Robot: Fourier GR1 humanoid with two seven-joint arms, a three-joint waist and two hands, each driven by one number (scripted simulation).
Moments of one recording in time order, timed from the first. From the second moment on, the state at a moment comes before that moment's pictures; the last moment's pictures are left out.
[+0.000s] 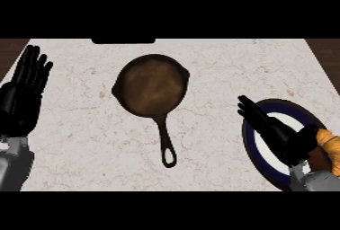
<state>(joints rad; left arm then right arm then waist) -0.24 0.41 0.01 -1.63 0.25 0.20 0.09 -0.13 -0.47 0.34 -1.54 -0.42 0.09 0.08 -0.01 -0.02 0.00</state>
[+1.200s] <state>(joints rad) -0.07 0.19 -0.27 -1.58 0.16 0.15 -0.10 -0.28 -1.14 0.00 -1.20 -0.16 0.78 -0.45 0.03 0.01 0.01</state>
